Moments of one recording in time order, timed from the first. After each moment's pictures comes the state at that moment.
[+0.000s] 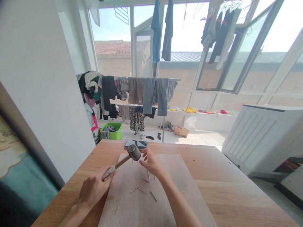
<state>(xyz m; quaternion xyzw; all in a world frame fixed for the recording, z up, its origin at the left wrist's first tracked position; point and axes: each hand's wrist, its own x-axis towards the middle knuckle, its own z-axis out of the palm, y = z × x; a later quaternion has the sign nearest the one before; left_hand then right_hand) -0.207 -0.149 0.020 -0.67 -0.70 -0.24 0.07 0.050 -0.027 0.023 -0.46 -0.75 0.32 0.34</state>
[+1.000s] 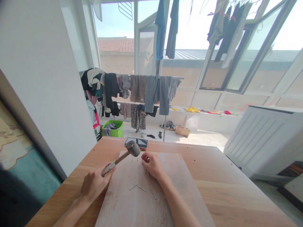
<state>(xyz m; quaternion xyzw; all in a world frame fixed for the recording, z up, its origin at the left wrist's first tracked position) -0.203 -0.151 0.020 -0.64 -0.72 -0.26 0.02 0.052 -0.035 0.007 -0.46 -0.76 0.29 0.37</state>
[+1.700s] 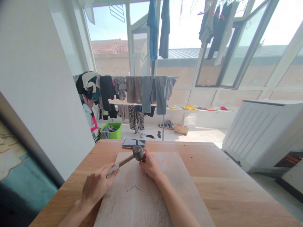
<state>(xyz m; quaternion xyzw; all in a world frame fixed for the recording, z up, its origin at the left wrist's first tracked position) -0.188 -0.143 0.026 -0.70 -0.67 -0.21 0.12 0.052 -0.035 0.007 -0.47 -0.77 0.26 0.35</state>
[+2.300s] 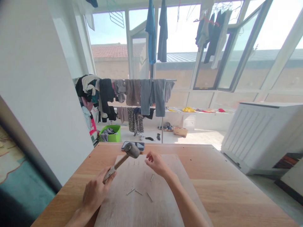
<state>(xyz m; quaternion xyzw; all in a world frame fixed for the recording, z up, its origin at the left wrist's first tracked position) -0.184 -0.145 0.014 -0.64 -0.72 -0.26 0.00 0.091 -0.037 0.038 -0.49 -0.77 0.27 0.31</state>
